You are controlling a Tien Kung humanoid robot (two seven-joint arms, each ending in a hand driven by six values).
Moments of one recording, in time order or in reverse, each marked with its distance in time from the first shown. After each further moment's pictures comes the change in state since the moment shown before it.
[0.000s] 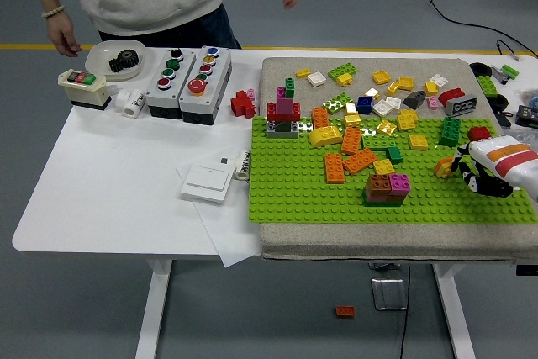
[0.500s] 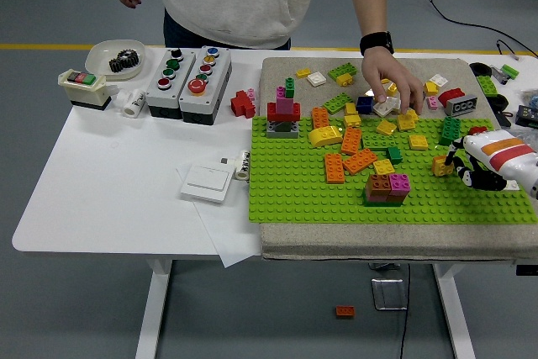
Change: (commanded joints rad) left arm -0.004 0.000 0.003 0.000 -0.007 0.000 -0.002; right arm 0.034 0.019 -0.024 -0.021 0.021 -0.005 0.004
